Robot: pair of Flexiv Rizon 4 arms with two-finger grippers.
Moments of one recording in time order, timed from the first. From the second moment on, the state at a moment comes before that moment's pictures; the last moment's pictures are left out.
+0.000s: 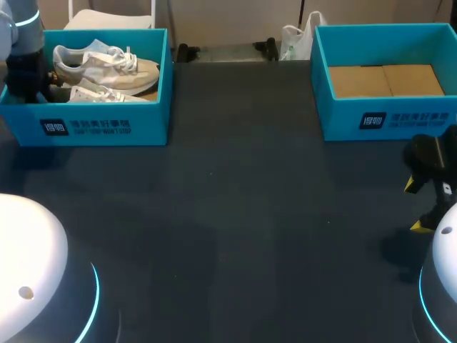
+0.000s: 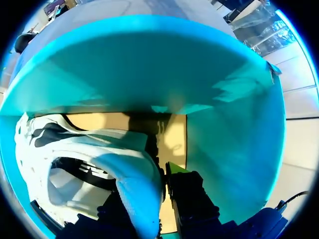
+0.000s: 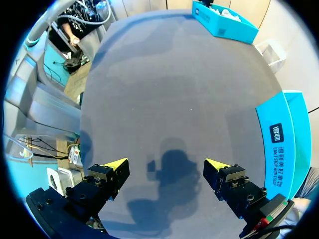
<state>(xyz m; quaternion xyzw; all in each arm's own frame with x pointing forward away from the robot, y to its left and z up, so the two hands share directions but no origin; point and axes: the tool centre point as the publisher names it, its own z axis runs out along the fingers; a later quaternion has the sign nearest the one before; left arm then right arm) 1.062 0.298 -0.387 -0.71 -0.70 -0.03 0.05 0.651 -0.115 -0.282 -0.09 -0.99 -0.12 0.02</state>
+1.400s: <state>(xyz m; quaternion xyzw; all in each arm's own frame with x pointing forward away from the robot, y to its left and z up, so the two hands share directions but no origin) 1.059 0.316 -0.204 -0.65 -0.76 -0.04 0.03 0.651 -0.115 -0.282 -0.09 -0.99 -0.12 0.02</state>
